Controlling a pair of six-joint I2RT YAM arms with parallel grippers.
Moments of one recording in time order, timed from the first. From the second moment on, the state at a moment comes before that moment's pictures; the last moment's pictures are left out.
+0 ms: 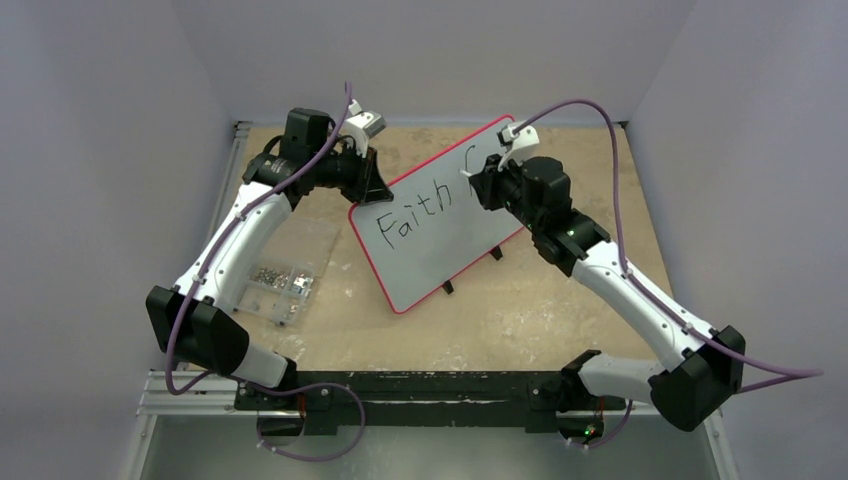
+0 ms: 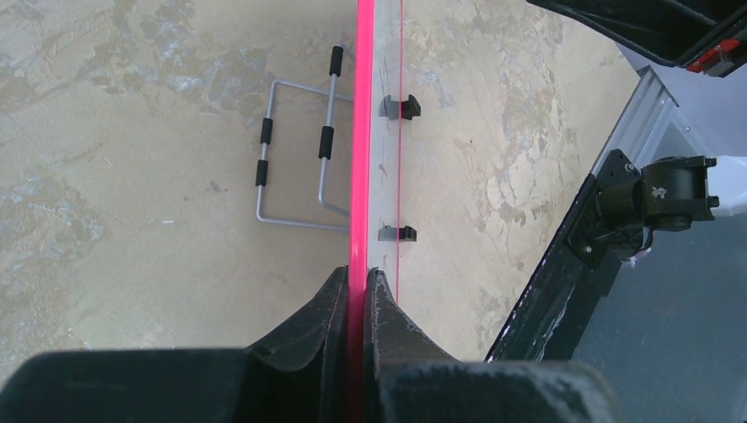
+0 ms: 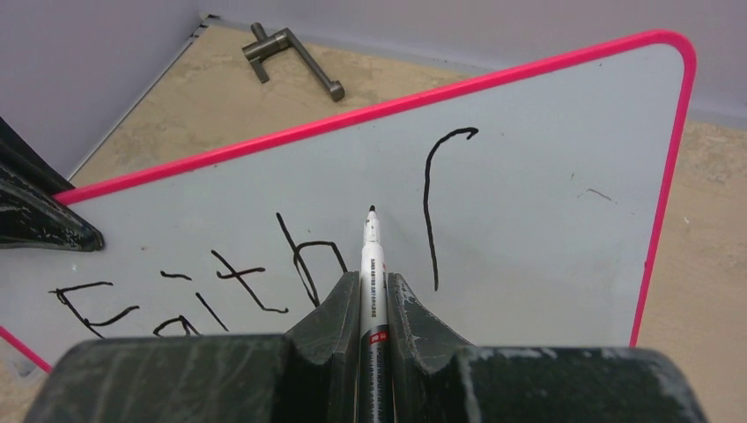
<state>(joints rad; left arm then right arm) -0.32 1.48 1.51 -0.72 0.66 0.03 0.57 1.20 1.08 -0.12 0.09 0.20</state>
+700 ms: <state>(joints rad) -0.32 1.48 1.51 -0.72 0.65 0.03 0.57 1.29 1.12 -0.11 0.22 0.16</state>
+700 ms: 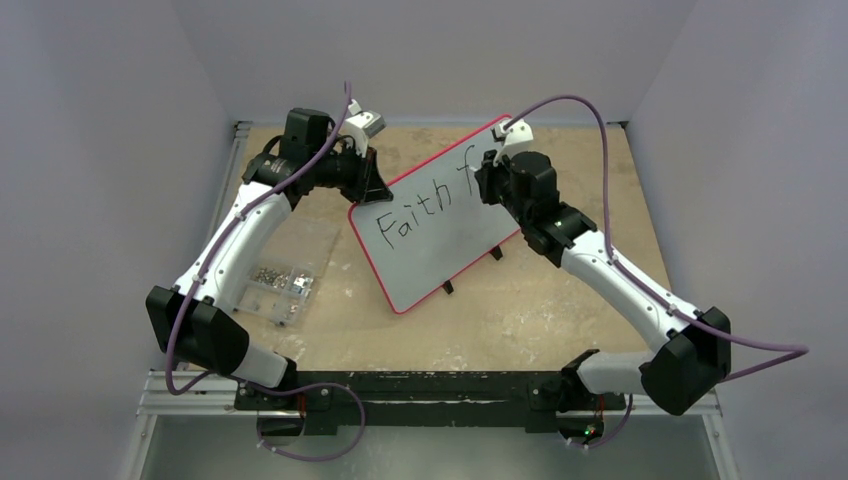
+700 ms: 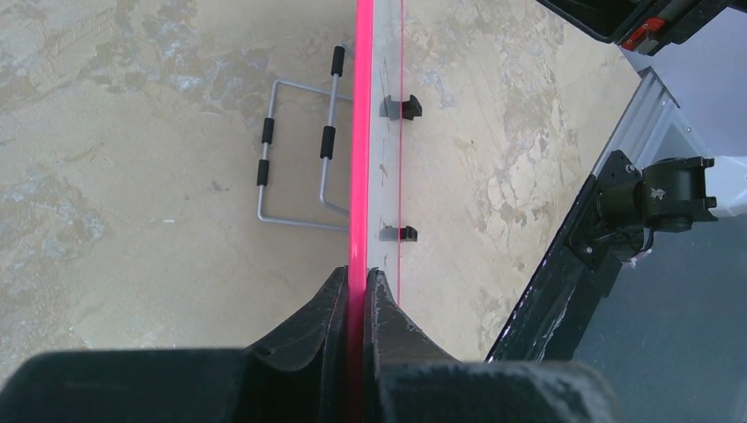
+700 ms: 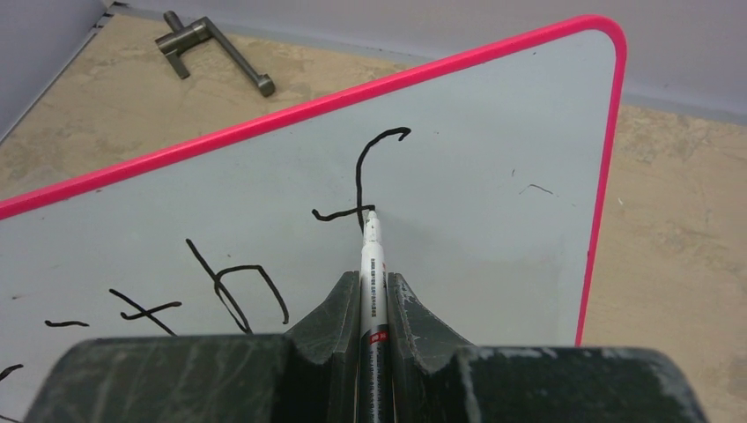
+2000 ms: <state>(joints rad) -0.32 1.47 1.51 -0.72 0.66 0.03 0.55 1.20 1.07 -0.17 0.29 0.16</state>
